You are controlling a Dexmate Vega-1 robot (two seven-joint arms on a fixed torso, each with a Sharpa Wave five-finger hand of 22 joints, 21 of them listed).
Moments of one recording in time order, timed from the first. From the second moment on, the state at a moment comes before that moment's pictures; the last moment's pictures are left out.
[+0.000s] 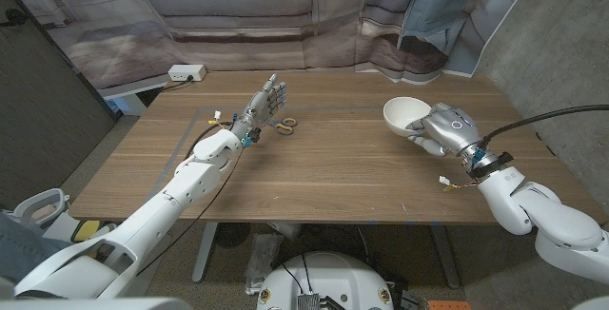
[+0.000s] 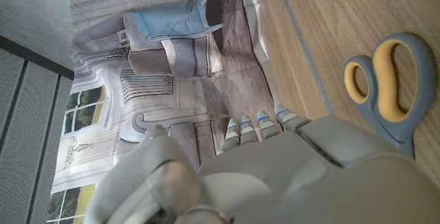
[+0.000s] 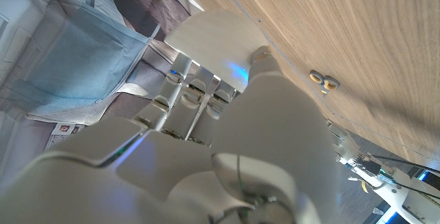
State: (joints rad) left arm 0.78 0.53 0.43 -1.38 -0.70 -0.17 -0.19; left_hand 0.33 0.03 0.06 0.09 0.27 -0.01 0.05 0.20 0.18 -0.03 0.01 0.20 0.18 -0.07 0.02 0.19 0.18 -0.08 -0.04 0.20 0.18; right arm -1.55 -1.15 -0.12 -2.16 -0.83 -0.33 -0.42; right_hand 1.14 0.08 0.11 -0.01 0.21 1.02 -0.18 0.21 0.25 1.11 -0.19 0.24 0.23 1.03 -0.17 0.23 0.41 0.27 -0.04 1.11 0.18
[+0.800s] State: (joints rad) left arm 0.76 0.52 0.44 -1.35 -0.70 -0.16 -0.20; left_hand 0.33 0.04 0.05 0.09 0.27 -0.01 0.05 0.20 0.18 -0.03 0.01 0.20 0.18 -0.07 0.02 0.19 0.18 -0.08 -0.04 0.20 0.18; right arm -1.66 -1.08 -0.03 -2.16 -0.85 -0.35 -0.43; right_hand 1.14 0.08 0.11 -0.01 0.21 1.02 -0.18 0.21 0.25 1.11 -0.19 0.24 0.23 1.03 -0.17 0.23 0.42 0.27 -0.04 1.11 0.18
